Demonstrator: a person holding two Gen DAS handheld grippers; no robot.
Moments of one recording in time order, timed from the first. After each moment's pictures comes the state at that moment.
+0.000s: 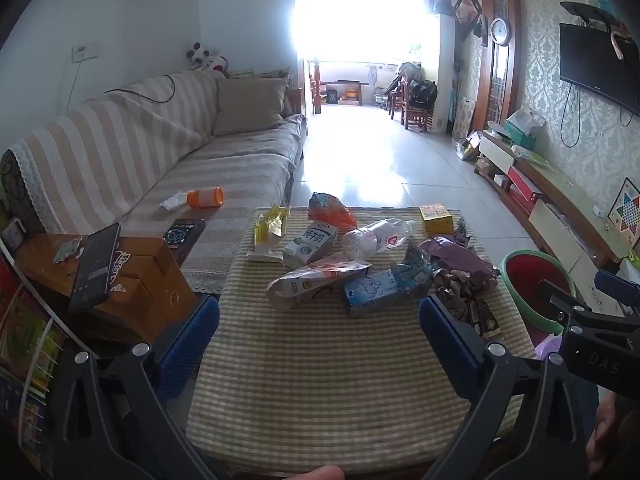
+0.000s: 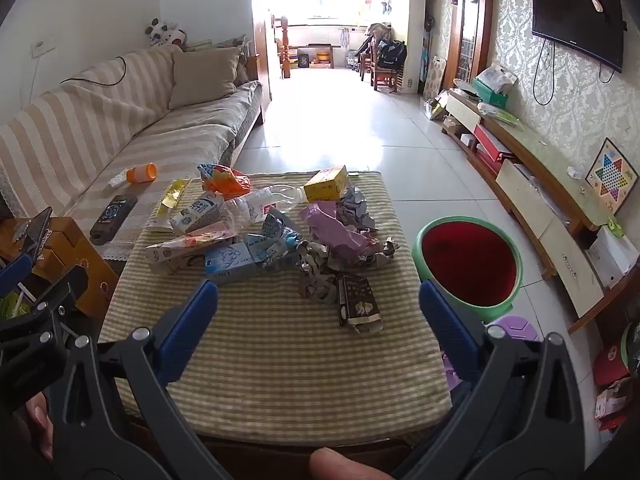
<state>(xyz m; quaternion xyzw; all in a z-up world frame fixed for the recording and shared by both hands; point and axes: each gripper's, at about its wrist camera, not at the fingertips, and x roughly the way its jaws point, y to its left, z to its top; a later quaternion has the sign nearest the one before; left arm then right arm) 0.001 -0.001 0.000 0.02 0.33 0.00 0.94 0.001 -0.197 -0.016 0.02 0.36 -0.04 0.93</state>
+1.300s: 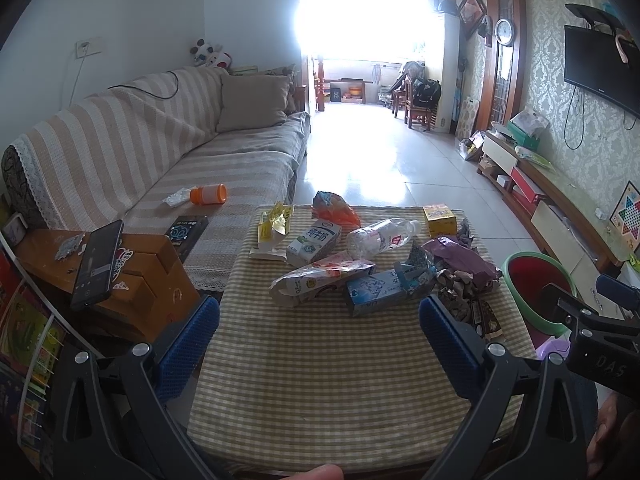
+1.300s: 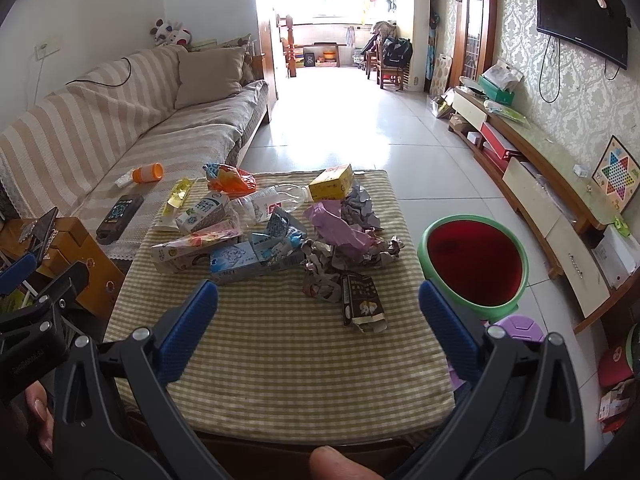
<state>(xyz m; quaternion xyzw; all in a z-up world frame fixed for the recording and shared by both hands) 0.002 0.004 -0.002 0.01 0.33 0.00 0.94 0.001 -0.202 -0.015 0.03 0.37 -0.03 0.93</state>
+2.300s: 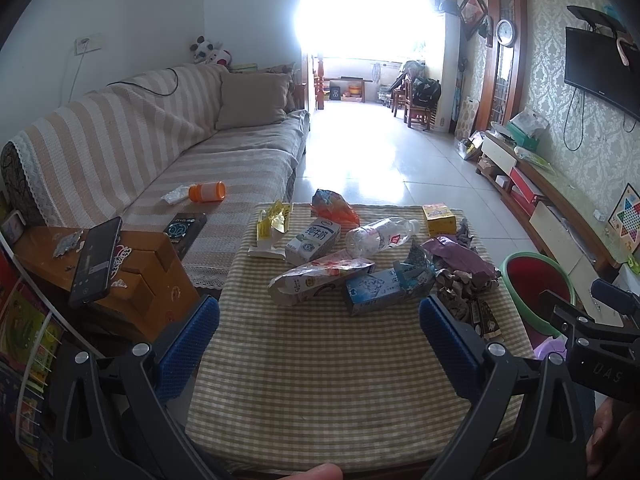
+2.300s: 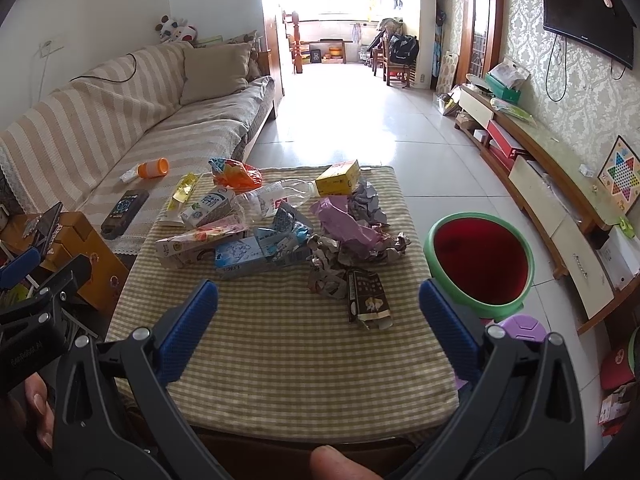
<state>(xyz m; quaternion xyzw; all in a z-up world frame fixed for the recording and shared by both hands) 0.002 0.002 -0.002 0.01 0.33 0.00 0.94 0.003 -0.202 -0.018 0.03 0.37 -0.02 0.93</state>
